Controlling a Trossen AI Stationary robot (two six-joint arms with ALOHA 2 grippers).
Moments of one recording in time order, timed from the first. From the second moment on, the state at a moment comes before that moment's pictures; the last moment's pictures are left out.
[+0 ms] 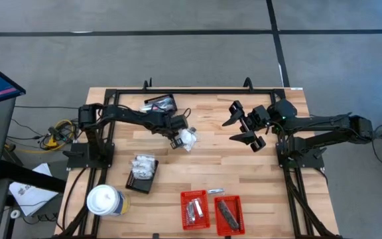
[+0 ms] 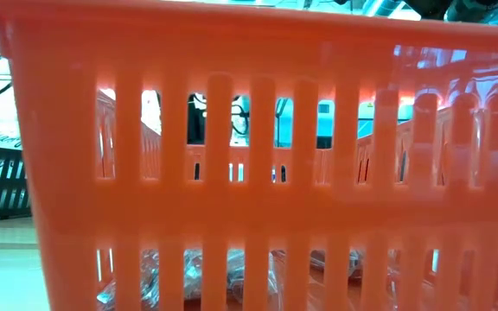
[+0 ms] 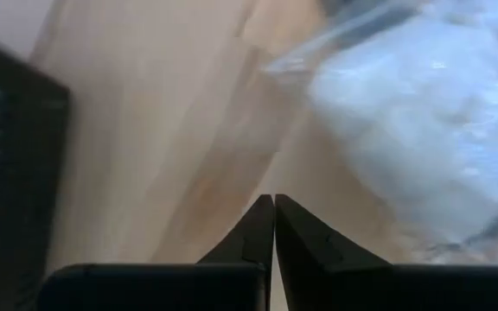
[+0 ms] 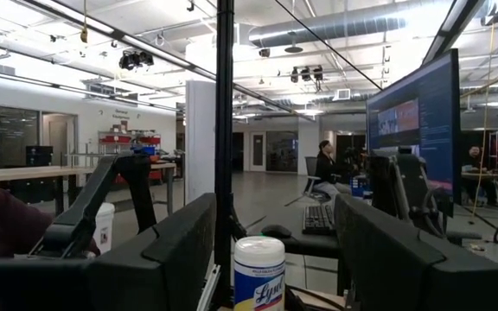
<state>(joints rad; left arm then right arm) 0.22 1.84 1.08 -0.51 -0.28 -0.21 -0.17 1.07 0.63 0.86 -0.58 0.23</state>
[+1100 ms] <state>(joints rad) 0.17 1.91 1.09 -0.26 -0.14 -0.06 -0.20 1.07 0.63 0.85 -0.58 0.23</state>
